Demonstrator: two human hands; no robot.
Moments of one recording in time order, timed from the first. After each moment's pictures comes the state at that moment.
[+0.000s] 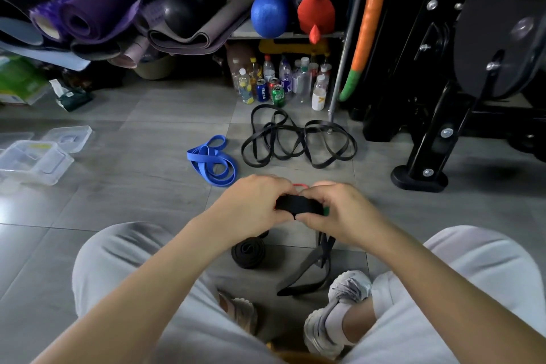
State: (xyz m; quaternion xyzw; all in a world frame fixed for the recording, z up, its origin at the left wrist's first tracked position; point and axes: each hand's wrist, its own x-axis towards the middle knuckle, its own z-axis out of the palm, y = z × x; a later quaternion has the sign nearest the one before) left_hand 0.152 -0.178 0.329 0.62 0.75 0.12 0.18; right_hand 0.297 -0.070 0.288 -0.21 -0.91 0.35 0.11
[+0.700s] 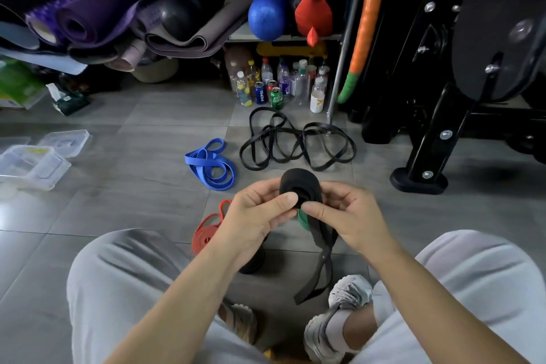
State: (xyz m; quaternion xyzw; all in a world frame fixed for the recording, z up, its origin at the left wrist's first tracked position) left_hand 0.174 -0.184 0.305 0.20 0.54 0.65 0.49; right_hand 0.301 -0.074 0.279 -0.20 -0.67 0.66 0.28
